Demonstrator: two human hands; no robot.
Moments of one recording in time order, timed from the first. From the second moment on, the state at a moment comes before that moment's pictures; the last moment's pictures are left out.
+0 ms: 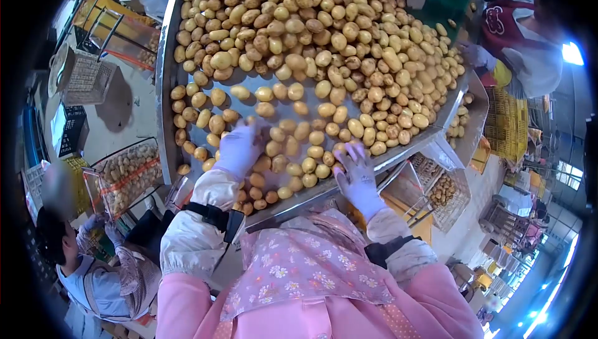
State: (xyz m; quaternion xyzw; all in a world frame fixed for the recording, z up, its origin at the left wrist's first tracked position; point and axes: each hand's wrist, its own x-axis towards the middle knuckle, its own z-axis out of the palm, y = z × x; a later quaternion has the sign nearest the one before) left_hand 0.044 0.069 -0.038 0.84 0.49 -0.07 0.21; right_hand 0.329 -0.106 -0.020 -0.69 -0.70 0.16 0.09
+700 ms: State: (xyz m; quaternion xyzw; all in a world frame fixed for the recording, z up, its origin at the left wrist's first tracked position) left_hand -0.013 -0.009 -0.028 0.71 0.56 0.29 0.30; right_hand 0.181 -0.040 -0.062 -0.58 -0.77 0.28 -0.06
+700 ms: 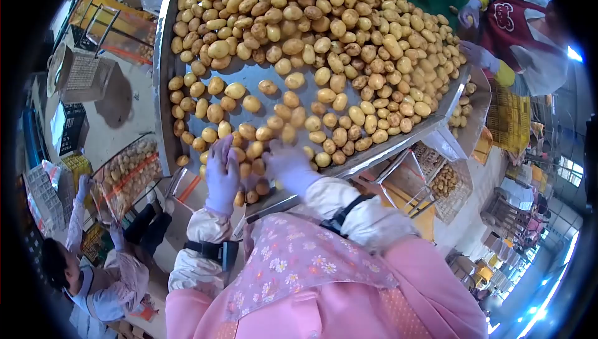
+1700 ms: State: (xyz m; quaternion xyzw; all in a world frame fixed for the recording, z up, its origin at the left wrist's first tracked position) left_hand 0.187 -0.022 -0.044 0.70 0.31 0.24 0.60; right_hand 0.310 -0.170 0.032 -0.54 0.09 0.54 0.64
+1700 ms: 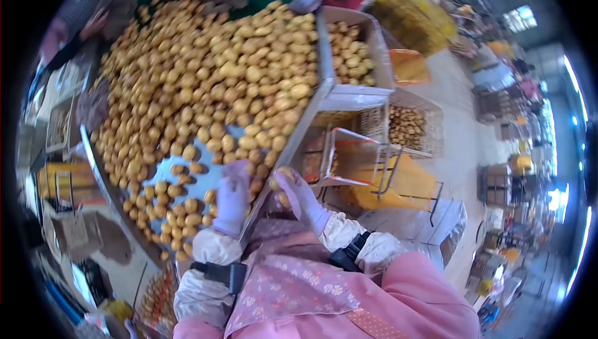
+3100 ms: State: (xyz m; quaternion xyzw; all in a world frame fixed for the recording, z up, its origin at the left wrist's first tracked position) left_hand 0.004 -0.063 -0.092 0.77 0.63 0.09 0.08; right_hand 0.509 -0.328 0.011 -0.86 -0.16 0.15 0.46
